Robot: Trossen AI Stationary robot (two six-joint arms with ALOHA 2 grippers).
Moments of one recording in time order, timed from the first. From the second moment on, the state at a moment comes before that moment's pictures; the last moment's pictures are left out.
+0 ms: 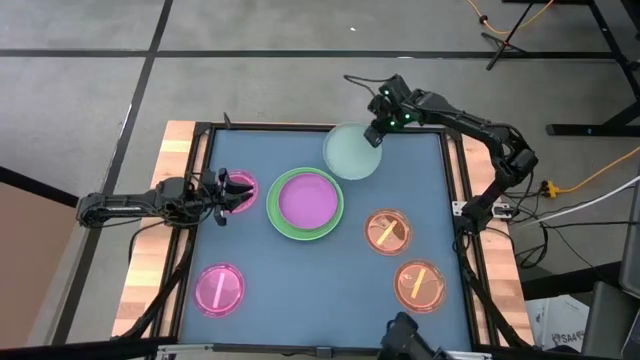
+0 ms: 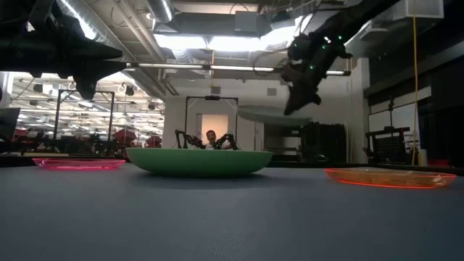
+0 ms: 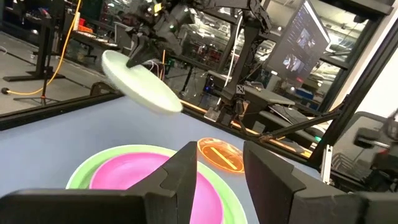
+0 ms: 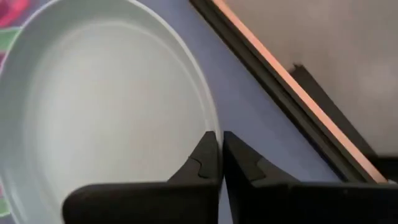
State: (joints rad) left arm 0.07 0.02 0.01 0.08 -0.15 -0.38; right arm -0.75 1.66 1.34 -0.65 -0.26 -0.08
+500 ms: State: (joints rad) left arm 0.07 0.02 0.01 0.08 -0.18 -0.38; right arm -0.43 1.71 1.35 -0.38 -0.26 0.00
